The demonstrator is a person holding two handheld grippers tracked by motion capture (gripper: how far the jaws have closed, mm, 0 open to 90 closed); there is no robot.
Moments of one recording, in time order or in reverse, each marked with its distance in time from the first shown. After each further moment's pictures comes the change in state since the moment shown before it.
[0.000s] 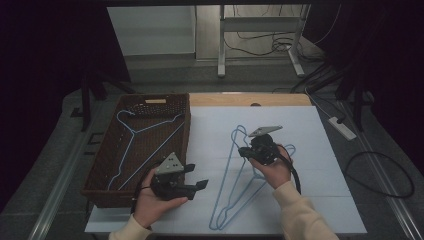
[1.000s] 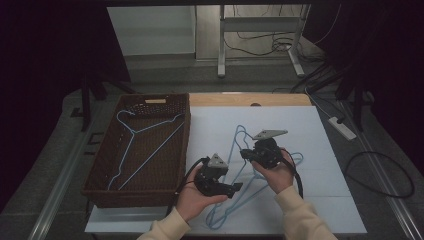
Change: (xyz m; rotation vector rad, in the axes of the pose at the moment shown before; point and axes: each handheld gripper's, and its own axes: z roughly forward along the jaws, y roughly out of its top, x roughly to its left) left arm -0.029 0.026 0.098 0.160 -0.031 -0.038; right arm 0.003 -0.010 -0.009 -0.049 0.021 0.033
